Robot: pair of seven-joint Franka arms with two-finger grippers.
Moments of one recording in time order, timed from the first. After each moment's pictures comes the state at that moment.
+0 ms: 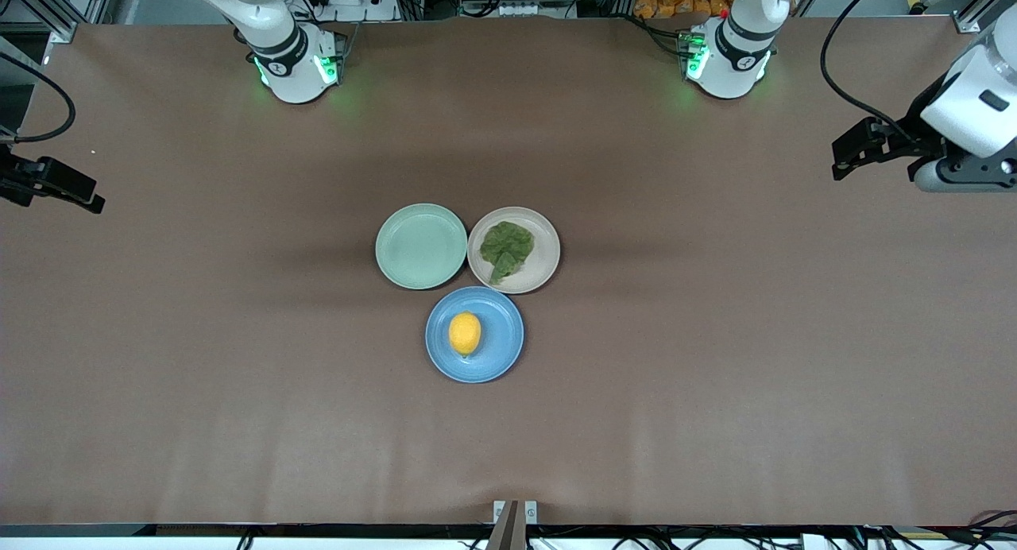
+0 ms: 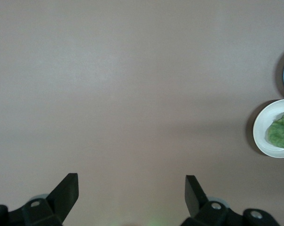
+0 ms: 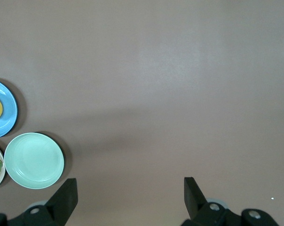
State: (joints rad) left arm 0.00 0.04 -0.15 -1.49 0.01 1.49 -0.12; right arm 0.05 0.08 -0.11 -1.43 0.00 1.50 0.06
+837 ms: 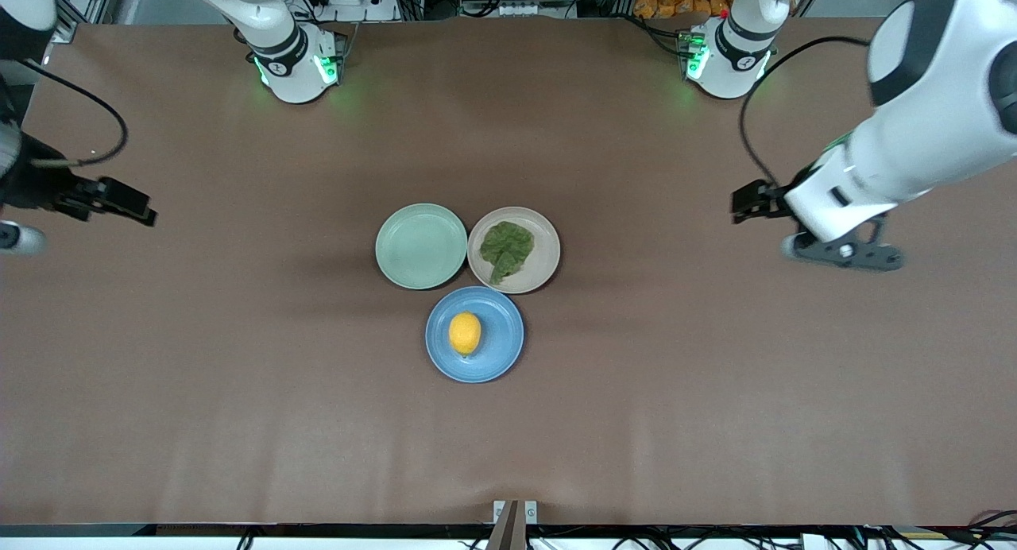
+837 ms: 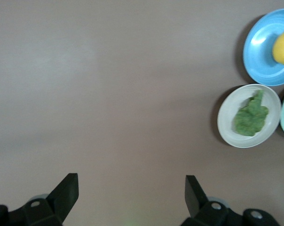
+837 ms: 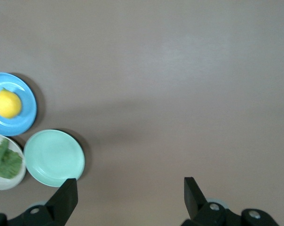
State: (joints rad) left arm -0.13 0.23 -0.16 -1.47 -0.10 1.60 -0.12; right arm 0.09 0.14 -0.06 -1.47 0.06 1.56 0.18
